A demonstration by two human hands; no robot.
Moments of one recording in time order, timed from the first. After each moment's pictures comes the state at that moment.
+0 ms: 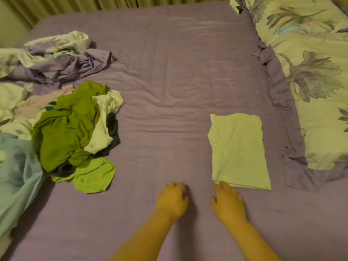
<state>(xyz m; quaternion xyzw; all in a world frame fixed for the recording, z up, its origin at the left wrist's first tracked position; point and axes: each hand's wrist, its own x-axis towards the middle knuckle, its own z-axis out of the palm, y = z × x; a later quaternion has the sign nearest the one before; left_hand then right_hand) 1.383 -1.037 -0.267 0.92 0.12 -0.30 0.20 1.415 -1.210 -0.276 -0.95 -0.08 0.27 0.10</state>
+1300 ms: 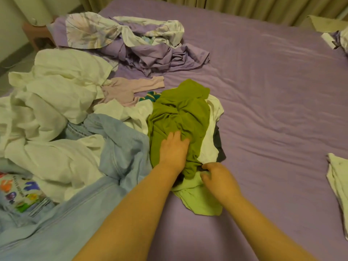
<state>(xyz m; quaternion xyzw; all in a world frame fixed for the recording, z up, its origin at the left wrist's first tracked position) 1.401 -0.615 -0.247 0.99 0.12 -0.06 0.07 1.411 -0.773 -0.248 -0.95 -0.18 0.23 0.15</state>
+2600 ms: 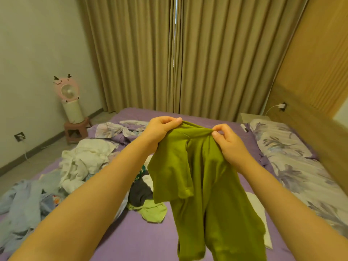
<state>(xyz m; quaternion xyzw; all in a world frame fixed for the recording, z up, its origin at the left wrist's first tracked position) 1.264 -0.844 0.245 0.71 0.10 0.12 0.68 1.336 -1.054 0.221 -0.79 -0.30 -0.02 0.53</state>
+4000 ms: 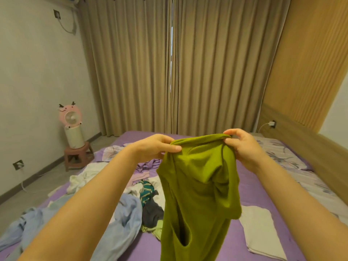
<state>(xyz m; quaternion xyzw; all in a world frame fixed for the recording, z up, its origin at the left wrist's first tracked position) 1.187 -0.762 0.291 0.80 -0.06 -0.09 0.59 1.271 -1.026 0.288 -0.70 -0.19 0.06 0.69</state>
